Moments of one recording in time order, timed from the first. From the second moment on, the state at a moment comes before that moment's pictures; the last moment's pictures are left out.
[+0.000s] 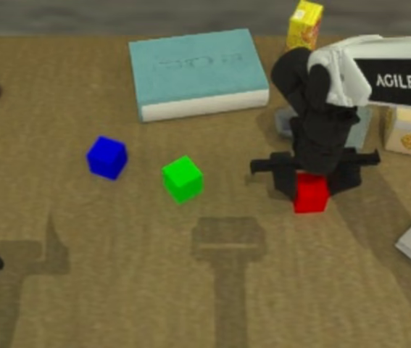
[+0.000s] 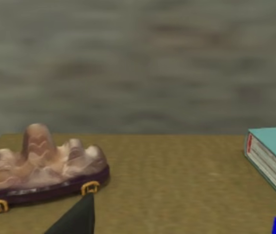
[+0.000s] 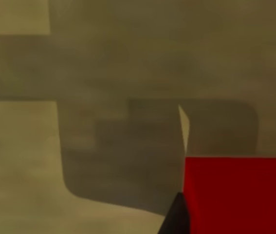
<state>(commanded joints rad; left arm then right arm) 0.00 0.00 0.00 0.00 0.00 0.00 0.44 2.34 1.64 -0.87 0.00 0.39</state>
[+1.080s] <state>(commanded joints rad) 0.00 0.00 0.00 0.00 0.00 0.00 0.45 2.22 1.80 -1.12 0.01 0.38</state>
